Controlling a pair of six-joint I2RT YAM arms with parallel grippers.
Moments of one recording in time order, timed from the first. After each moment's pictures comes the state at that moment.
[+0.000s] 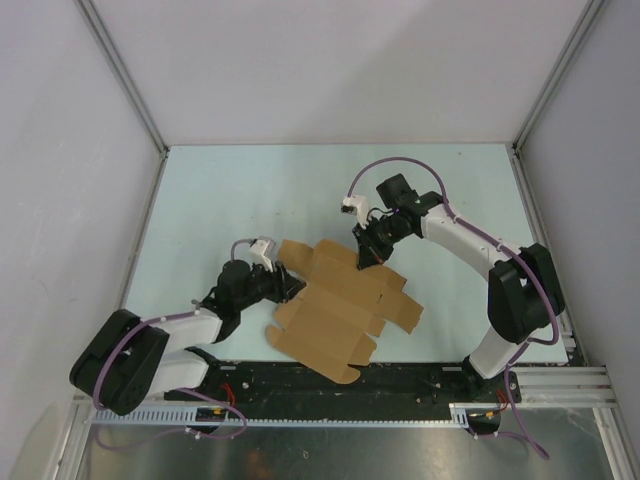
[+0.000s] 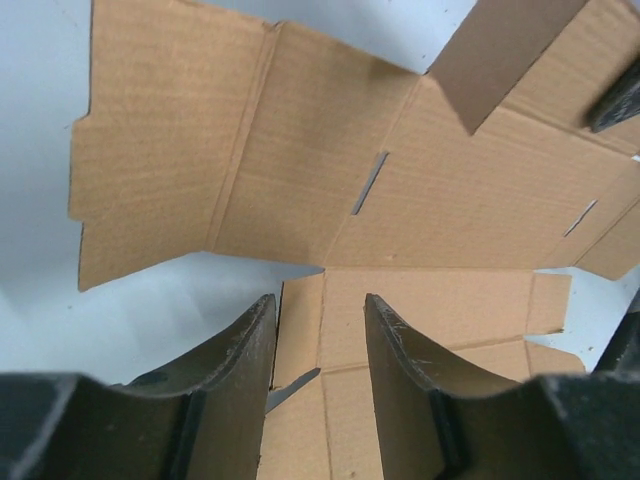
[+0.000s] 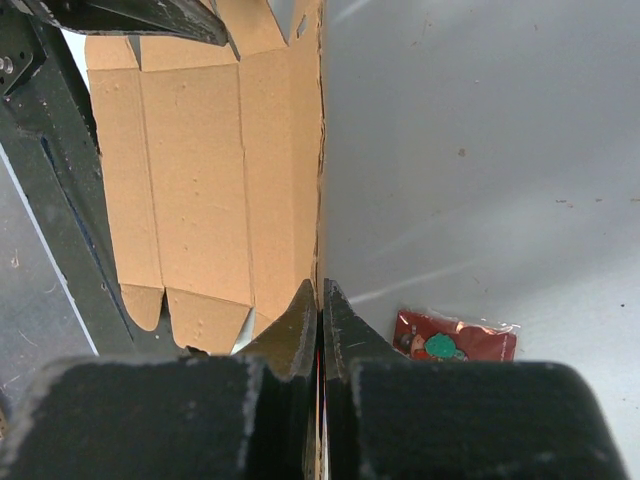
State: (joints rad) left arm -0.48 1.23 0.19 0.65 0.32 -0.43; right arm 0.53 1.67 1.29 -0.74 -0.64 -0.32
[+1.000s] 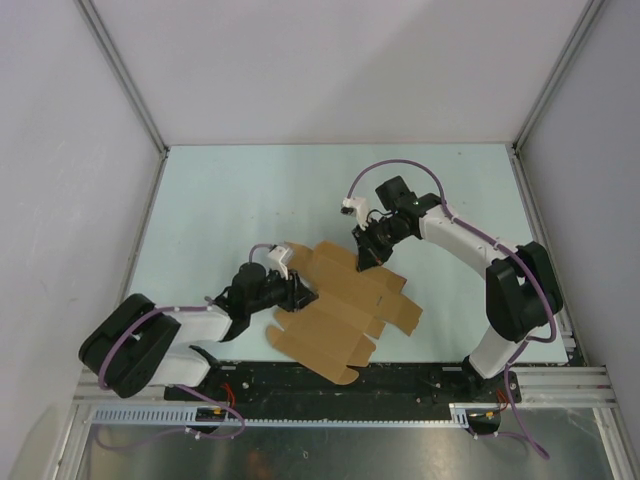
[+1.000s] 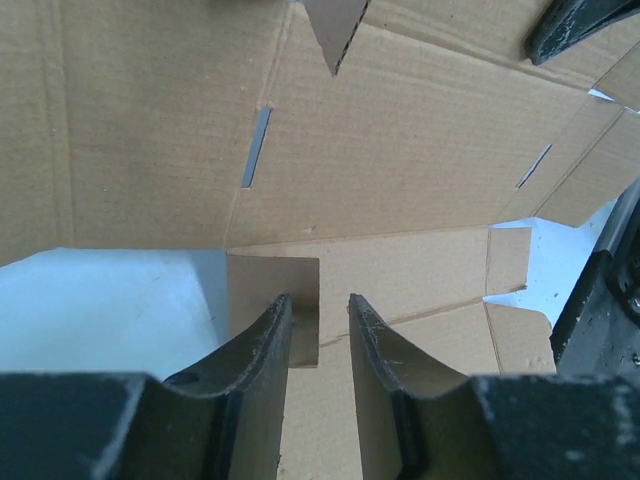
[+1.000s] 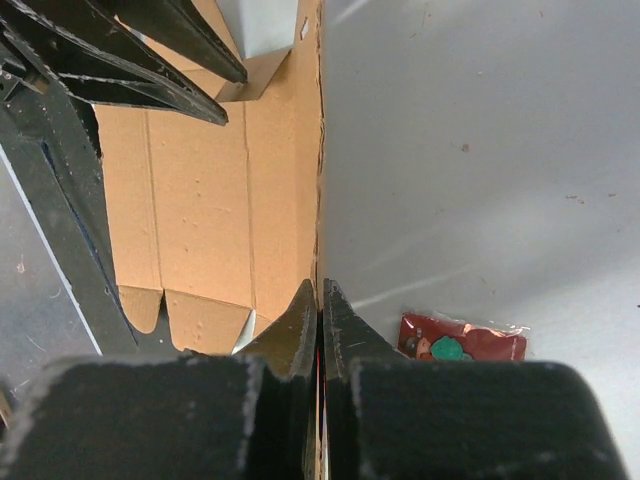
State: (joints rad) left arm -0.60 1.30 0.21 0.66 0.35 -0.46; right arm 0.53 1.68 1.27 -0.72 -0.64 -0.30
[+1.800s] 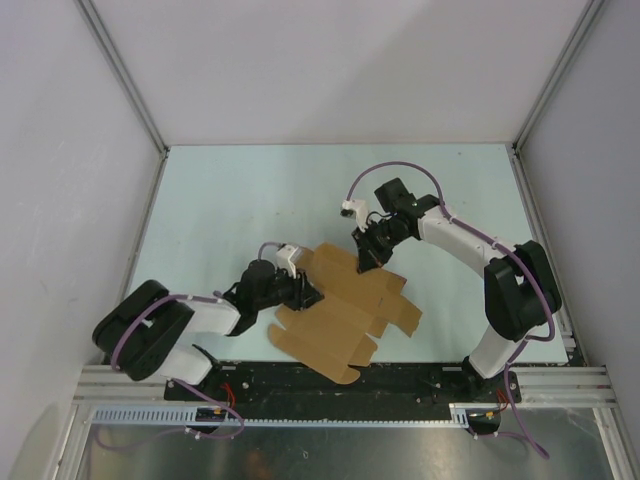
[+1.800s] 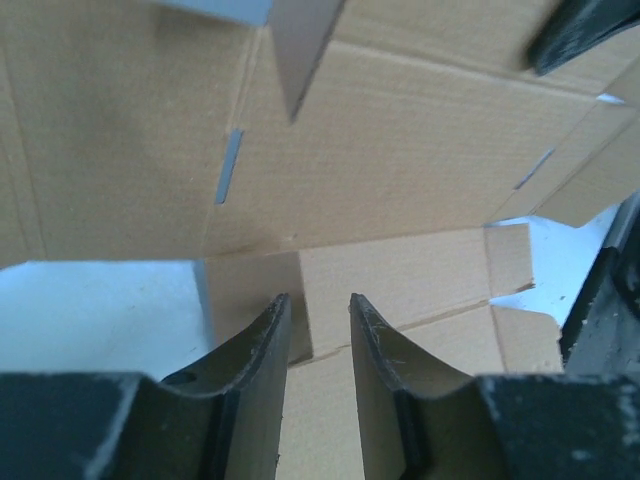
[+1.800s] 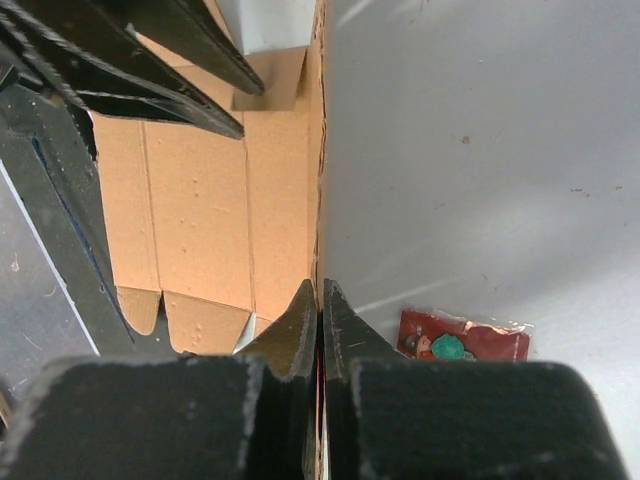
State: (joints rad) left arm -0.64 1.45 0.28 0.70 0.34 -0.45; right arm 0.53 1.69 1.26 -0.72 -0.63 -0.29
